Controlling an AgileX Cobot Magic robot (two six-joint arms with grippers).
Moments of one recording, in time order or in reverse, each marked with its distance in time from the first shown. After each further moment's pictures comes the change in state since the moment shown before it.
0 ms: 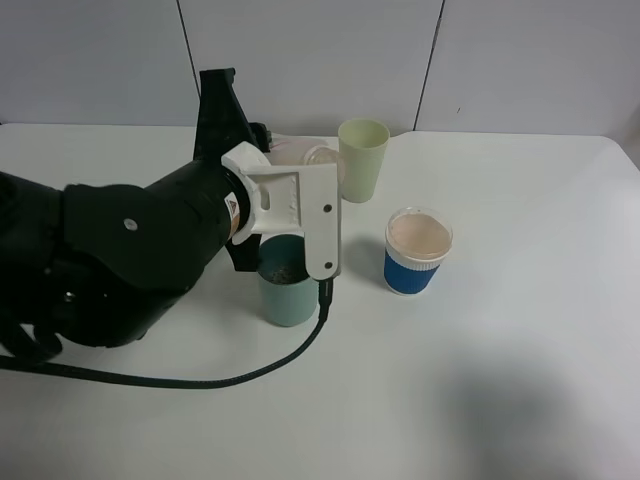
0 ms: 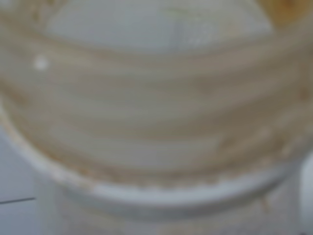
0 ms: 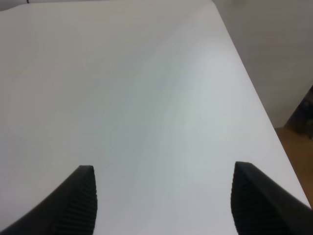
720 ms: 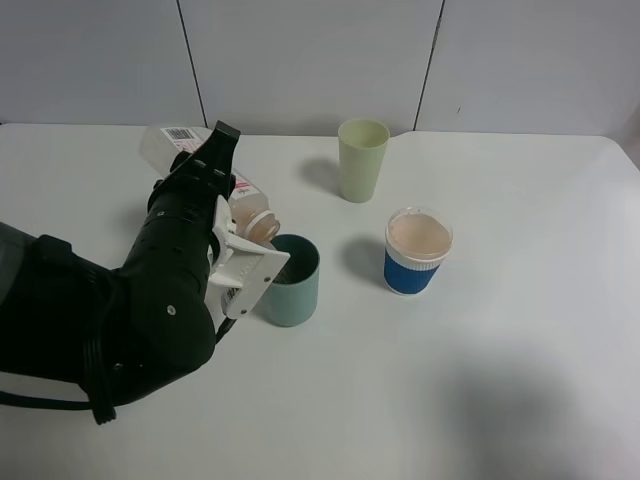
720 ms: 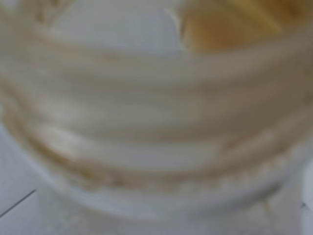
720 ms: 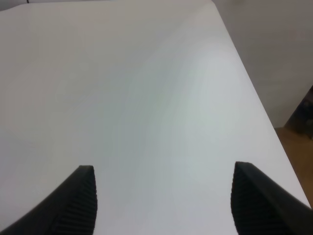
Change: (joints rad) left arm -0.028 0.164 0.117 0.001 0.378 0.408; right arm 0.000 0.000 0.000 0.000 0.000 0.000
